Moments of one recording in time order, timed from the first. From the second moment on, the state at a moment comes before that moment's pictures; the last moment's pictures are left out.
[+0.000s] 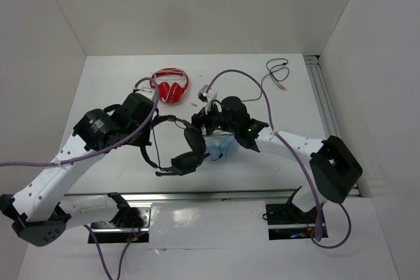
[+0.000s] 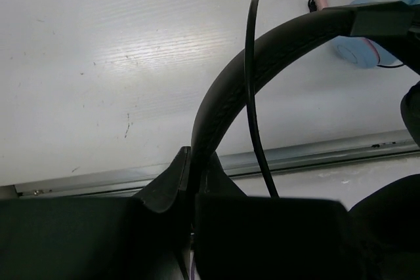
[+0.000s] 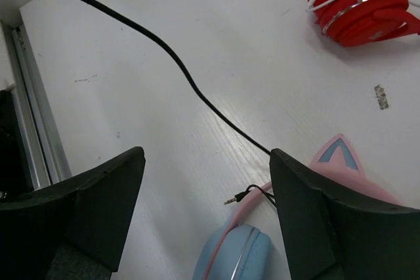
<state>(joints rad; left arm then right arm) -0.70 1.09 1.41 -1.32 -0.37 -0.47 0.78 1.49 0.92 0.28 -0.27 0.13</state>
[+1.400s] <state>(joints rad) -0.70 1.02 1.38 -1.29 -0.11 -0.49 0.50 1.61 1.16 0.42 -0.26 0.17</state>
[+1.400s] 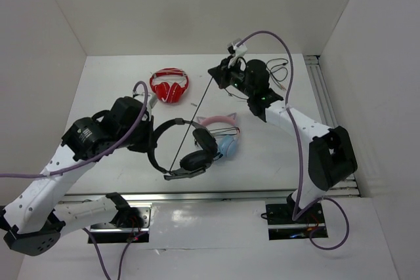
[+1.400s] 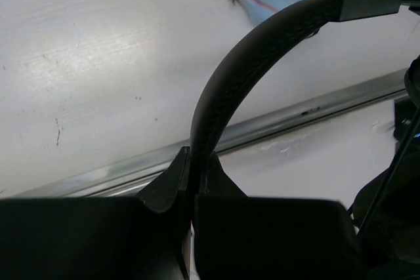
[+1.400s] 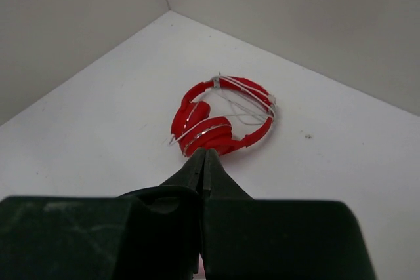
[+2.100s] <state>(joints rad) -0.70 0.97 1.69 -1.23 -0.12 -0.59 0.70 1.69 1.17 0.42 -0.47 0.21</state>
